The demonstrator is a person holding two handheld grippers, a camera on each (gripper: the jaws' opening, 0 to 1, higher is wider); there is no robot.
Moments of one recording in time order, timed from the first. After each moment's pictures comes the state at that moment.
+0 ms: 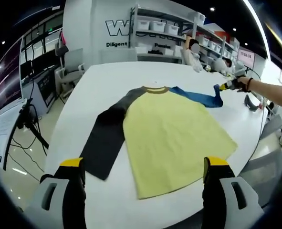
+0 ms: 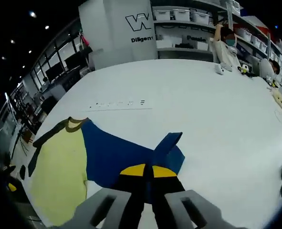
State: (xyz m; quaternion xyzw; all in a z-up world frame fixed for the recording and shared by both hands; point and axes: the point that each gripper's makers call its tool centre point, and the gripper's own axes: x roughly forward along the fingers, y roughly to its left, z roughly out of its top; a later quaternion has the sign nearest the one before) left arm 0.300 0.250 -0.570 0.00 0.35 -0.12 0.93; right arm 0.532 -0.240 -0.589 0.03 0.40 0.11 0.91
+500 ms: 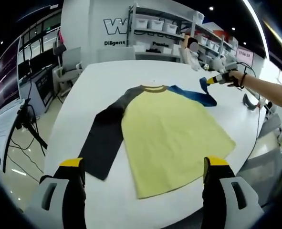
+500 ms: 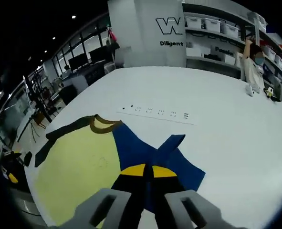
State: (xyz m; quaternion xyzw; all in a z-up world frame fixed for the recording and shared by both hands) left arm 0.300 0.247 -0.570 0.01 0.36 -0.13 0.92; right arm 0.549 -0.137 -0.577 -0.02 0.38 0.21 0.90
